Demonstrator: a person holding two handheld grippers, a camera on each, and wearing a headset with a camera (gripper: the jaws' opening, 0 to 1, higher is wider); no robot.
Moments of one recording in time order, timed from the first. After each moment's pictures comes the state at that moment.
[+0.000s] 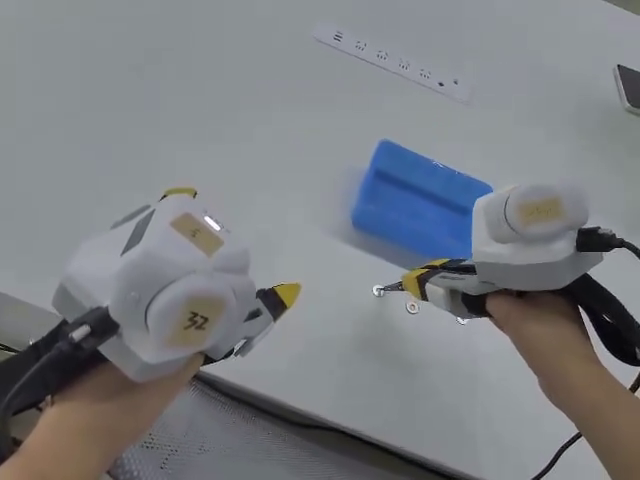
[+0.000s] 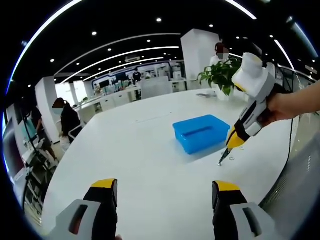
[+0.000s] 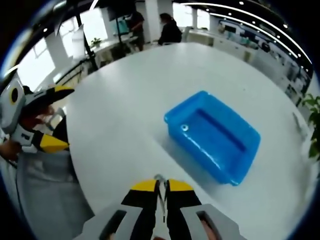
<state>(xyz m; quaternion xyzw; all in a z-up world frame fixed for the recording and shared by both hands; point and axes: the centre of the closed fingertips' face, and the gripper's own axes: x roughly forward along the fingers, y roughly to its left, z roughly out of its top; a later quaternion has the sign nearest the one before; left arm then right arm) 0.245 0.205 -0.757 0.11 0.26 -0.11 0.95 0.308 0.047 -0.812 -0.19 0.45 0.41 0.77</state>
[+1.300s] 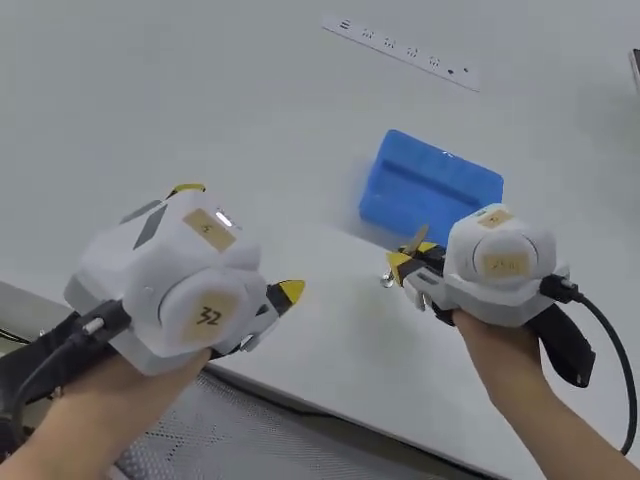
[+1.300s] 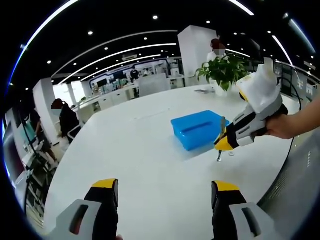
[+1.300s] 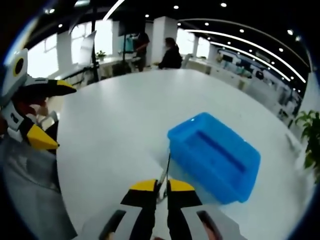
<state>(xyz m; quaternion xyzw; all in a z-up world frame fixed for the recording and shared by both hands) 0.243 0.203 -0.762 0.12 0.27 -0.11 0.95 0.317 0.069 -0.823 -0.19 0.32 0.41 0.83</state>
